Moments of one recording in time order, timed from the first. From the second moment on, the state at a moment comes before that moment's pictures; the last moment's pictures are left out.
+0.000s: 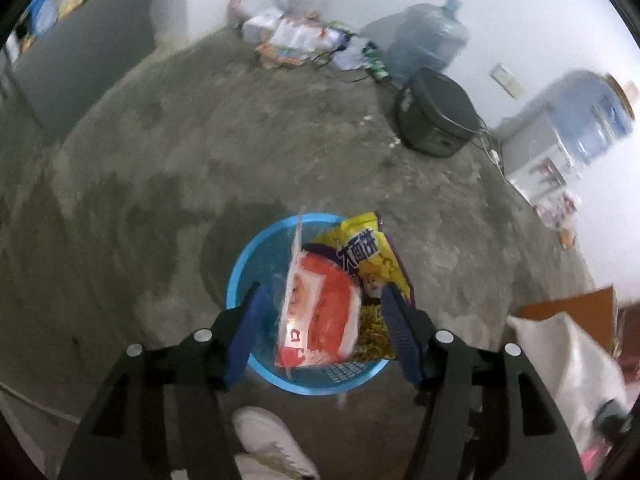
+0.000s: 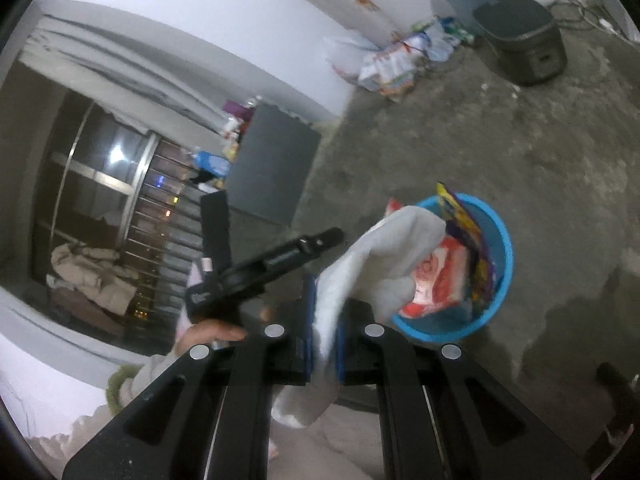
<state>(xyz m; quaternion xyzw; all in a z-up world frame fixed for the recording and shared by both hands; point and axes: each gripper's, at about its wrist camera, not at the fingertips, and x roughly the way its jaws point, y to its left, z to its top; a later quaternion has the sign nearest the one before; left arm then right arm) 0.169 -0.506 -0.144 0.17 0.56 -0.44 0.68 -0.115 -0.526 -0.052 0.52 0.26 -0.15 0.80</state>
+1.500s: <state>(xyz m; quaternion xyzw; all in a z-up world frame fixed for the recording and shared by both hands) 0.169 -0.068 0.068 0.05 0.40 -0.25 0.88 0.018 -0.540 -0.164 0.35 0.49 -0.25 0.76</state>
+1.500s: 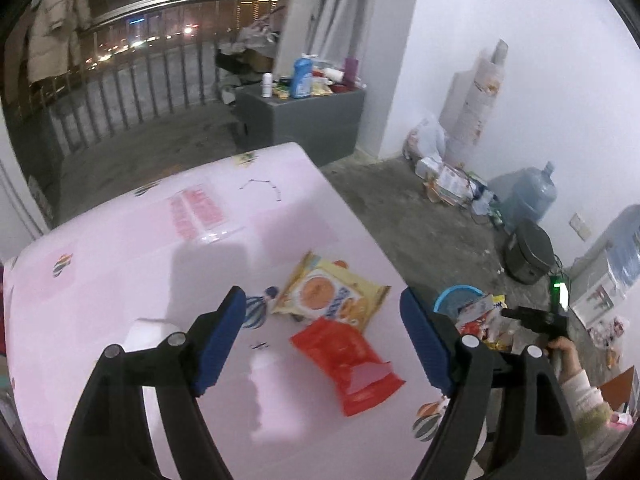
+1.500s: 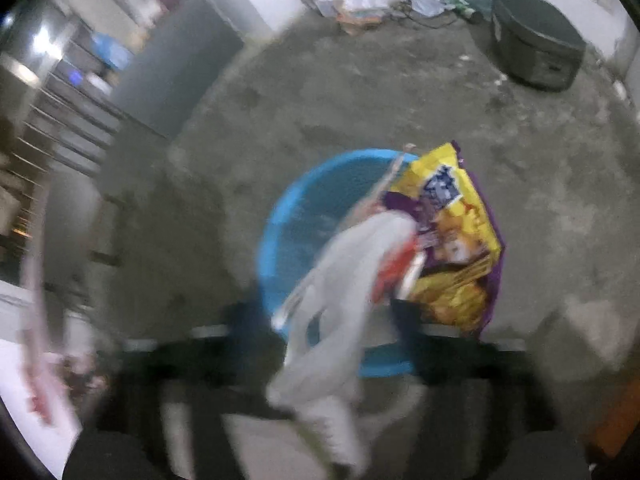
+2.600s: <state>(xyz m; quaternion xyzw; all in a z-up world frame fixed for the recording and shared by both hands) 0.275 0.023 0.064 0.01 0.35 -0.29 0.89 0.173 -0.274 0.021 0.17 0.40 0.05 0.90</state>
